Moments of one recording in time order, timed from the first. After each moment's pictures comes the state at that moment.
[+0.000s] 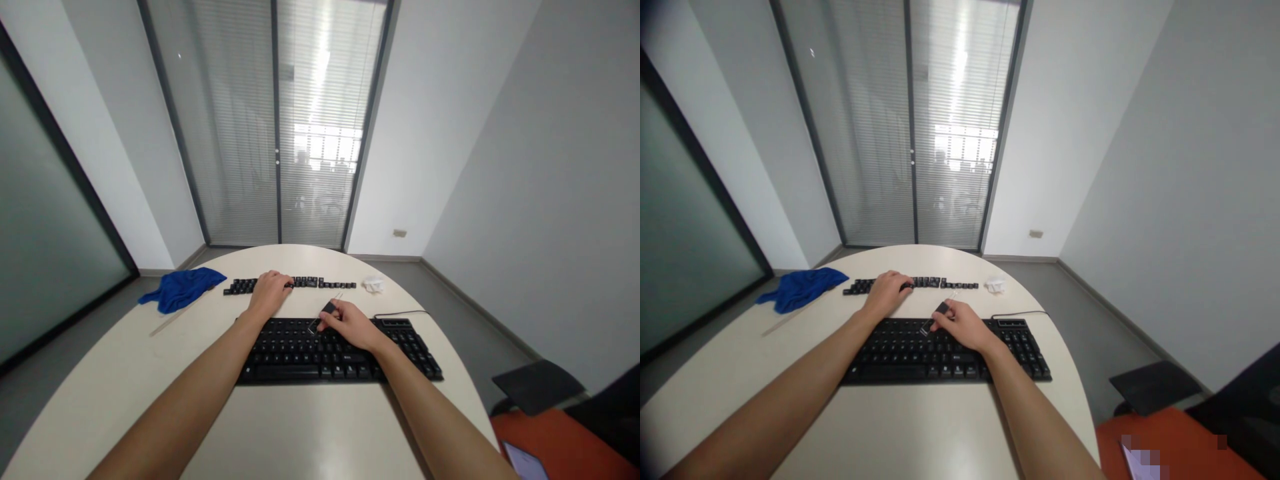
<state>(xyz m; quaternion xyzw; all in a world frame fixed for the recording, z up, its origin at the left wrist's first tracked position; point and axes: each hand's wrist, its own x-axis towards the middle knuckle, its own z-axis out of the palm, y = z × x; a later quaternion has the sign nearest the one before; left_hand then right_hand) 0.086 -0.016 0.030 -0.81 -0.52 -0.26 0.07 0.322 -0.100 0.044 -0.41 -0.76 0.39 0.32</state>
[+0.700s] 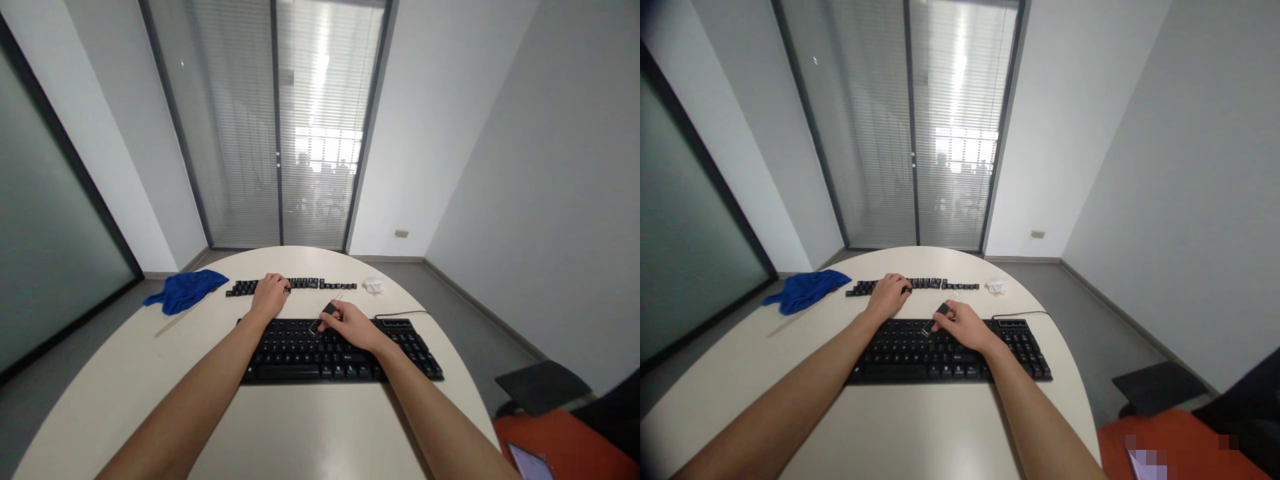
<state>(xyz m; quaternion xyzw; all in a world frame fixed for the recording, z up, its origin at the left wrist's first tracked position) 0.084 -0.012 0.016 -0.80 -0.55 -0.23 0.09 0.323 -0.100 0.044 -0.41 -0.76 0.39 0.32</state>
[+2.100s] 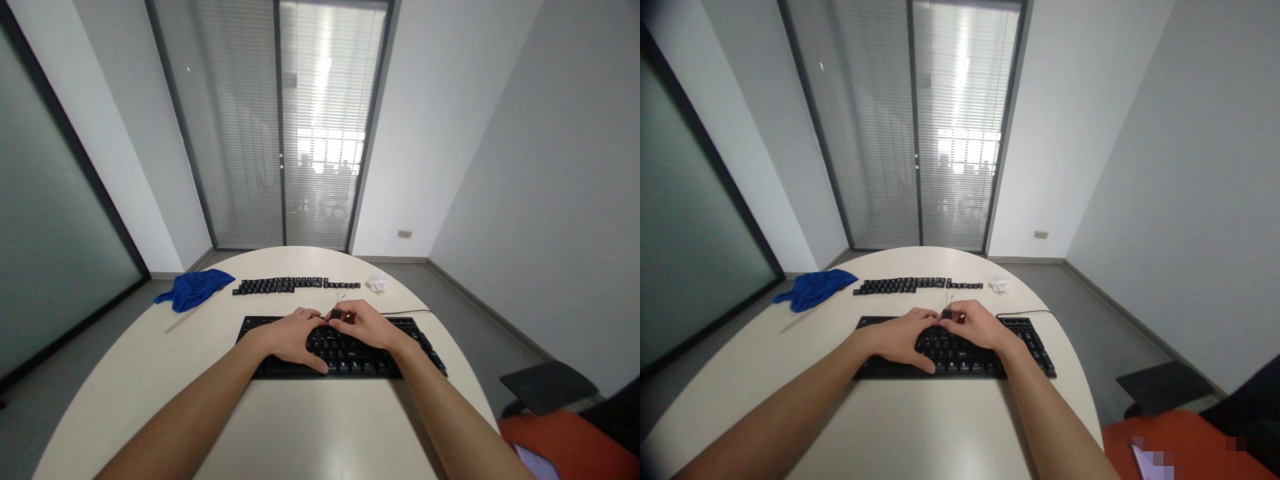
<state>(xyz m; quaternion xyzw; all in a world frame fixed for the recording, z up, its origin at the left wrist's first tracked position) 0.104 -0.109 0.062 -0.91 -0.34 -0.06 -0.22 0.335 -0.115 0.072 -0.38 -0.84 0.29 0.27</state>
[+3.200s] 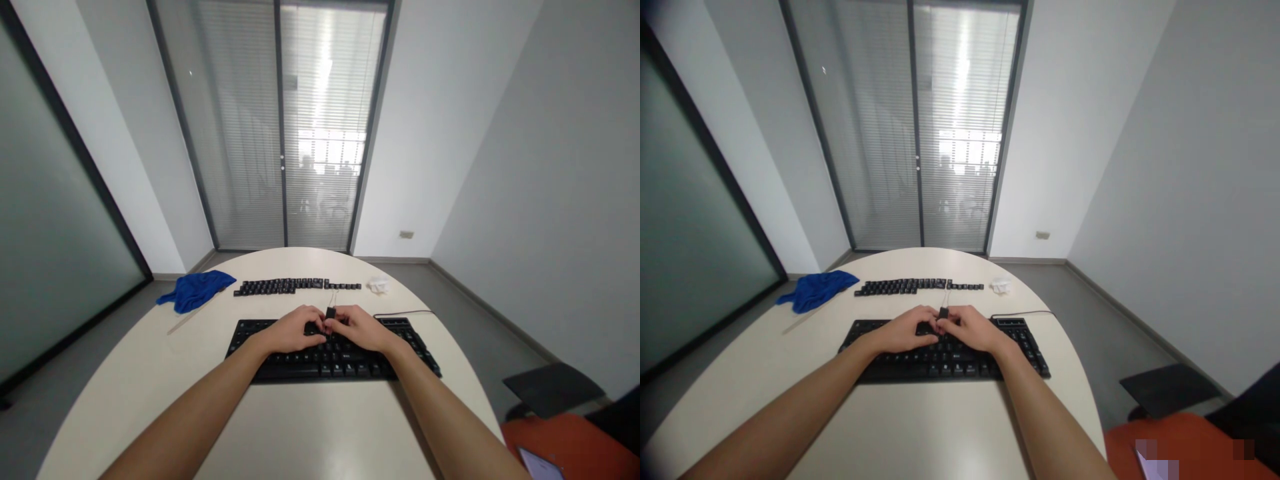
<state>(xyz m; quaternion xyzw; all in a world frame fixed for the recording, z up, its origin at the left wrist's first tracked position) 0.111 -0.096 0.042 -0.89 -0.28 -0.25 -0.27 0.327 -0.110 0.058 -0.35 -0.83 0.33 0.27</state>
